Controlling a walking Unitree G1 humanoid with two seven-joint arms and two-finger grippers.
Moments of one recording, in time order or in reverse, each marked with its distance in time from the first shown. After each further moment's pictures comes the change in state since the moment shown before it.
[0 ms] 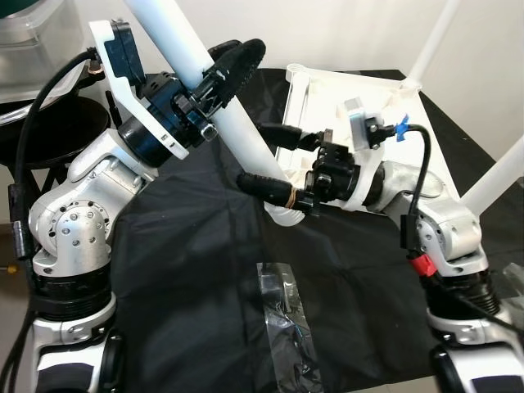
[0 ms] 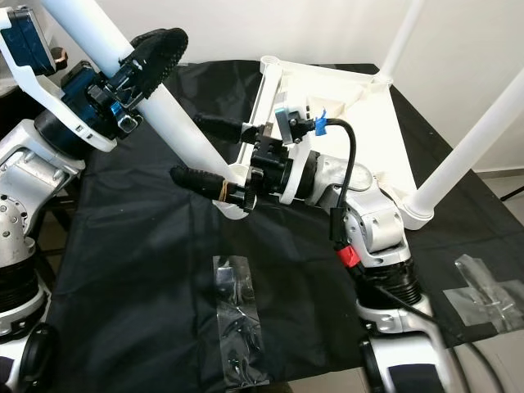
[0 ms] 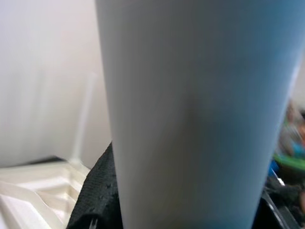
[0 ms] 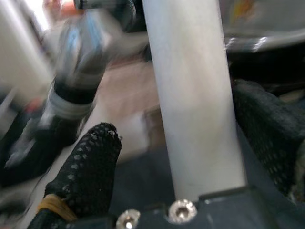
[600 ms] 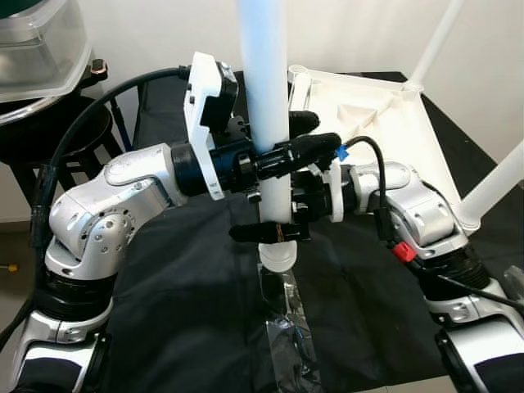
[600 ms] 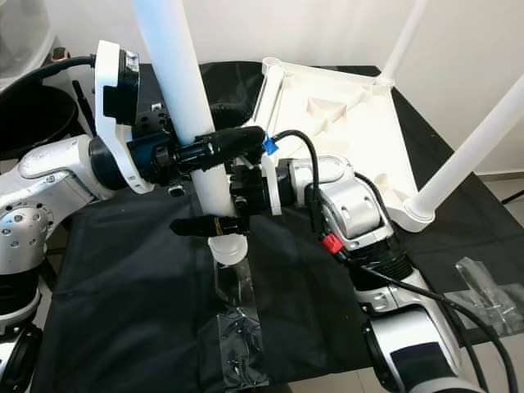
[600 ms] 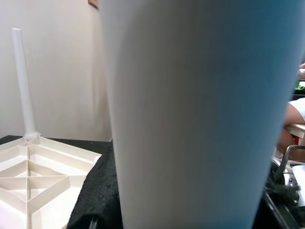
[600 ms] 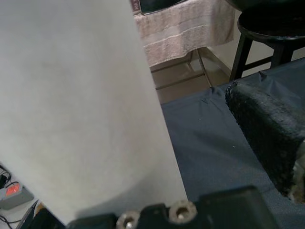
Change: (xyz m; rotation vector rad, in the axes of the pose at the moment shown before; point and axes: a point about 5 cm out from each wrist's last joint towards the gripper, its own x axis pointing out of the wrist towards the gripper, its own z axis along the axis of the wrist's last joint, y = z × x) left arm 0.017 -0.024 -0.022 0.082 0.185 -0.202; right arm 0.027 -0.011 -0.021 0.023 0.179 0.048
